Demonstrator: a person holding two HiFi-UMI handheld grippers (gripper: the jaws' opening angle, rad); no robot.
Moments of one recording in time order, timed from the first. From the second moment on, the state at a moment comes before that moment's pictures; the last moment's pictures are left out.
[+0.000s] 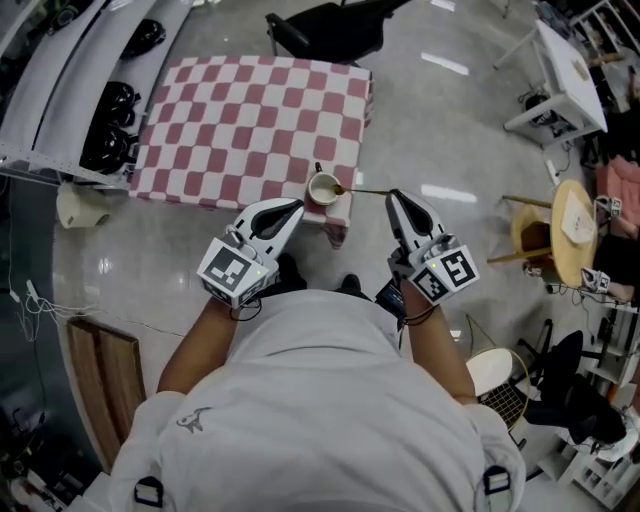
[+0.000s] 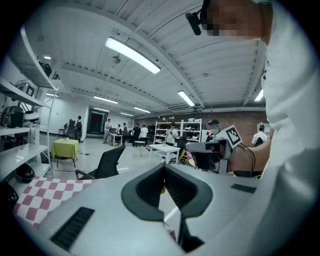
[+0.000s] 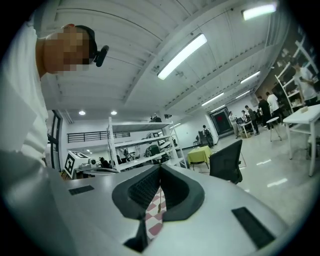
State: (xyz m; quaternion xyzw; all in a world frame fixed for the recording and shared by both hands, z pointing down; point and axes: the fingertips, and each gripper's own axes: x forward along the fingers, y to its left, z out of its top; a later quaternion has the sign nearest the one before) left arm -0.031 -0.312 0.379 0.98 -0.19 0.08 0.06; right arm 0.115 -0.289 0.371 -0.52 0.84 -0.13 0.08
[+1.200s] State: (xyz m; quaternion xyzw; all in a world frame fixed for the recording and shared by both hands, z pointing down) left arm -0.010 -0.389 0.459 0.96 -0.19 0.12 0.14; right arm 0.132 -0.373 0.465 -0.48 0.85 -0.22 0.02
